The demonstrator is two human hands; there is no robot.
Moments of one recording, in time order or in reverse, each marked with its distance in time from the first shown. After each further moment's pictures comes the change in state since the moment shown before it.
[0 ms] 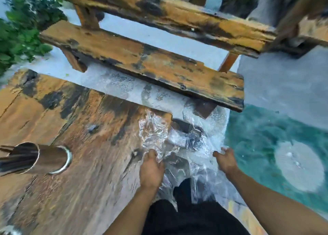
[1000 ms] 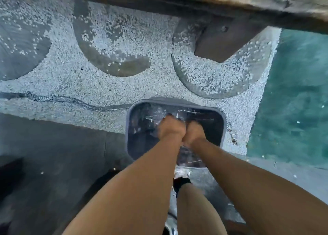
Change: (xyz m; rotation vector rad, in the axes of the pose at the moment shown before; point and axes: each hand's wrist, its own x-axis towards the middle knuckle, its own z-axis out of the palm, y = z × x) left_hand 0.463 0.003 0.438 0.258 -0.494 -0.387; right_hand 0.396 0.012 0.282 -0.614 -0.491 -0.026
